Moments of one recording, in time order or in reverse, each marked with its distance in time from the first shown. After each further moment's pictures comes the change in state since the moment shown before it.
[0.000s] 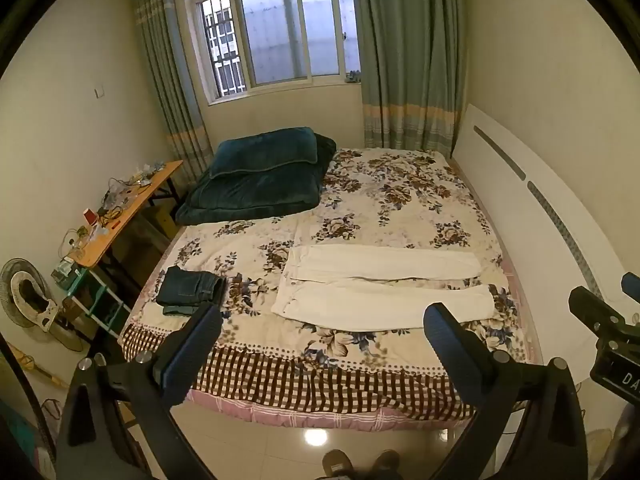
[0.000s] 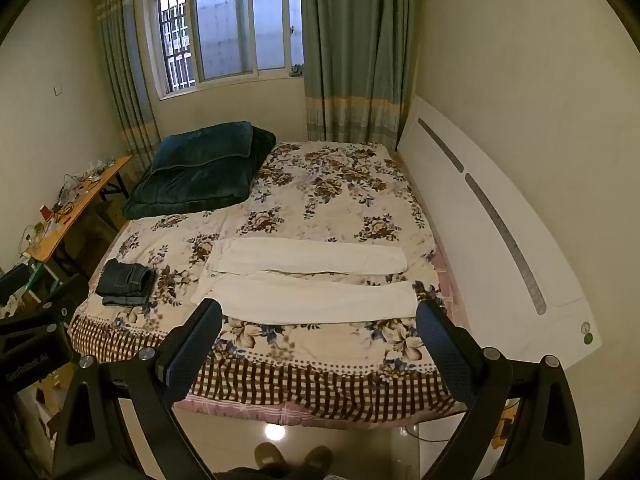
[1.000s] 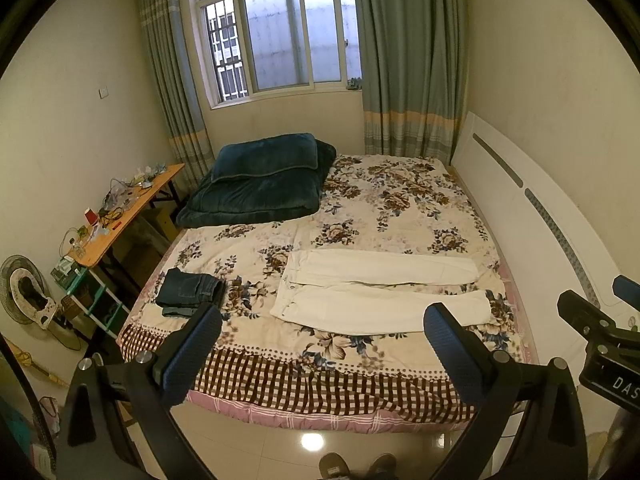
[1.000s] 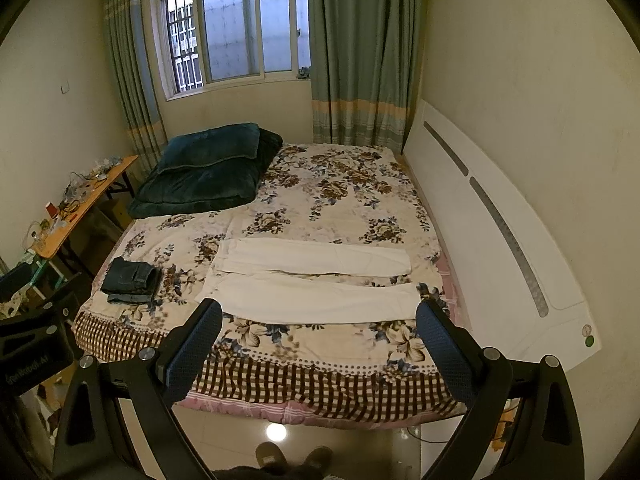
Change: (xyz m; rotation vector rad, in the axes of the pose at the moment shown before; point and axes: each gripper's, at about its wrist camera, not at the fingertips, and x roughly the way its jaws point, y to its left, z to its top) left arm -0.002 0.003 -0.002 -0.013 -0.013 -0.007; right arm -0.008 0.005 0.006 0.002 -0.003 0.017
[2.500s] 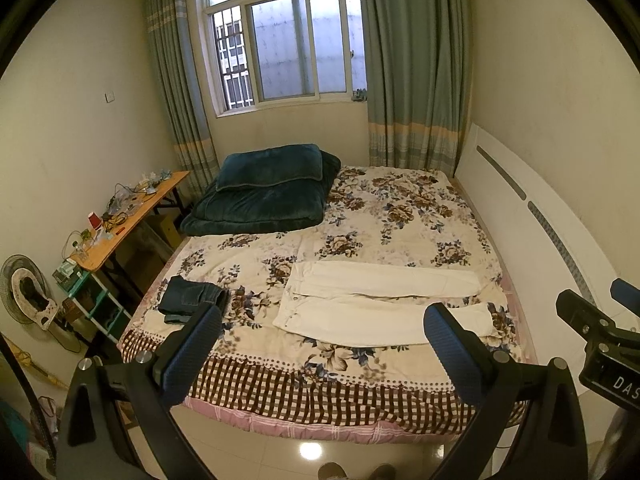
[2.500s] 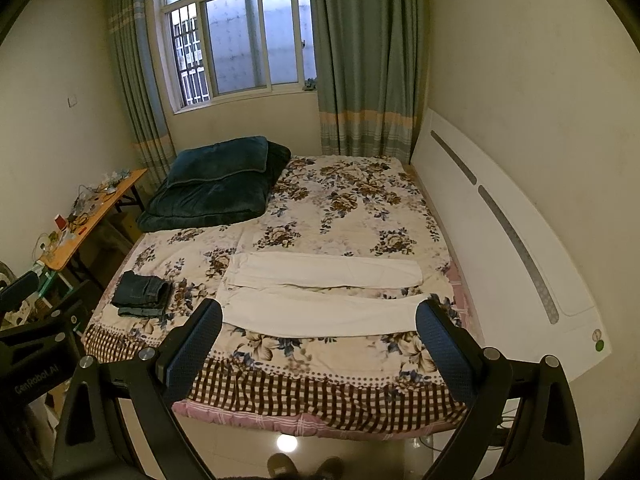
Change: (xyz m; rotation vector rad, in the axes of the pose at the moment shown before) left arm 0.008 -0.003 0.017 -0.009 -0.034 0.010; right arm -0.005 0.006 0.010 0.007 -0.046 0.036
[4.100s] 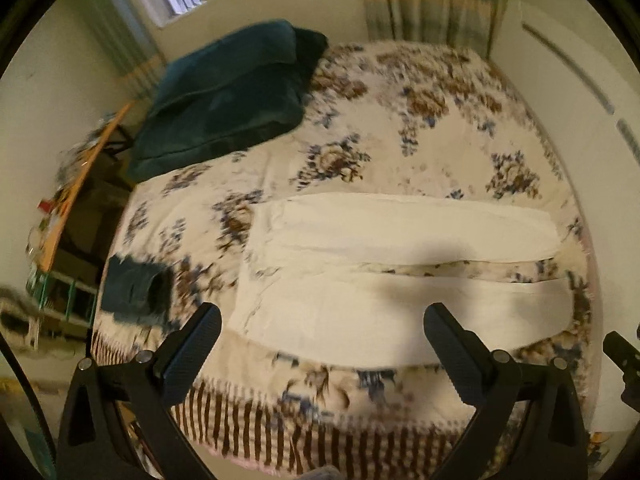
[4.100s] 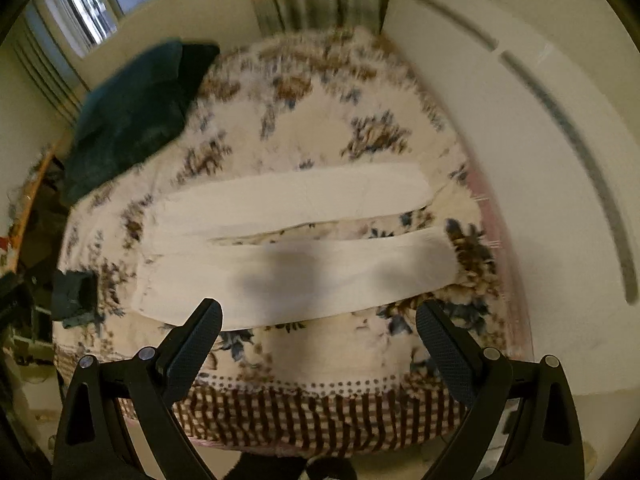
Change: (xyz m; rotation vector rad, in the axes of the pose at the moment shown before) left arm 0.521 -0.094 0.050 0.135 0.422 0.070; right arm 0.537 -0.131 0.016 0.160 0.500 -0.063
